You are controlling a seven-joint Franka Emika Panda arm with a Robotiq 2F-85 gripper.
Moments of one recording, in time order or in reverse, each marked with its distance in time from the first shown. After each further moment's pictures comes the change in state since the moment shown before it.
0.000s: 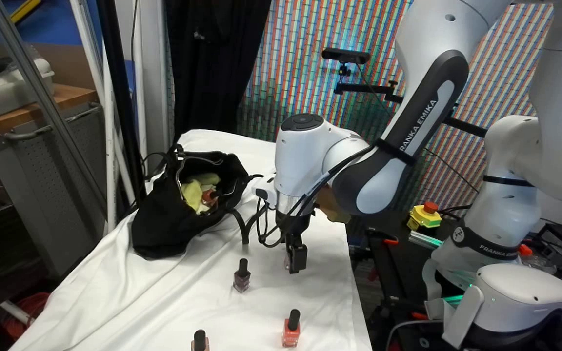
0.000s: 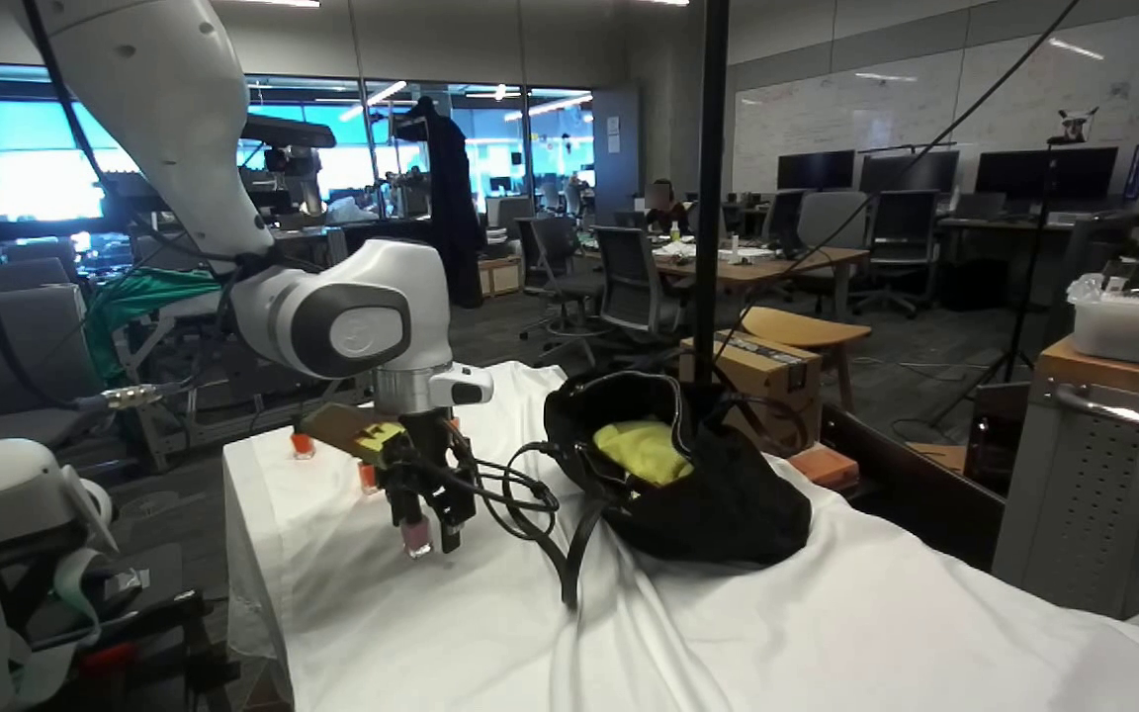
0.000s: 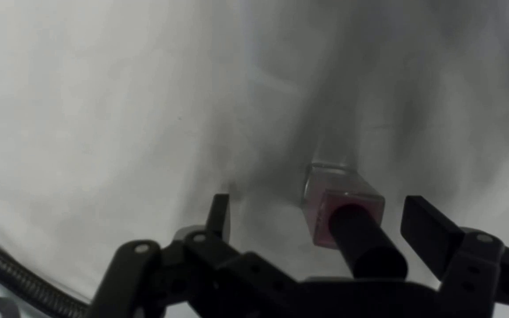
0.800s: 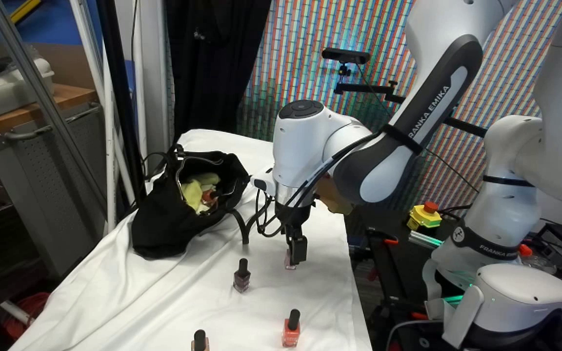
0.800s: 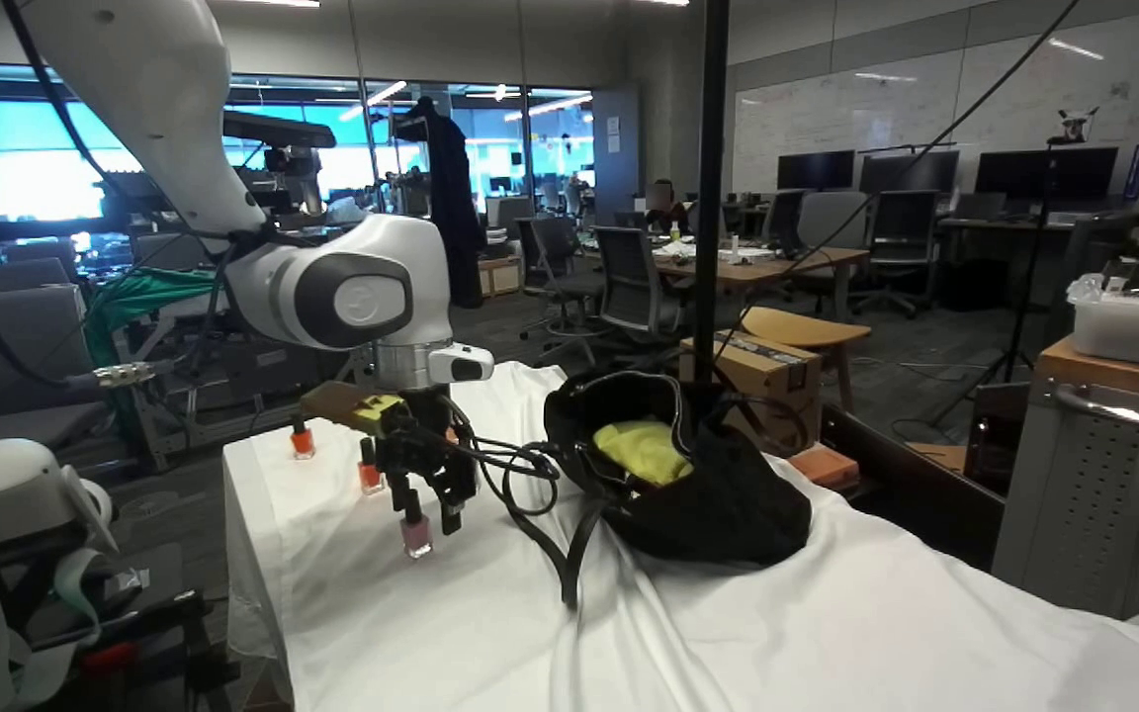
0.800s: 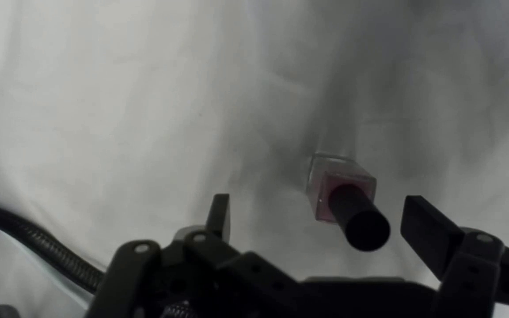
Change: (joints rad) arm 0.009 -0.054 -0.003 0.016 -0.038 -0.091 0.046
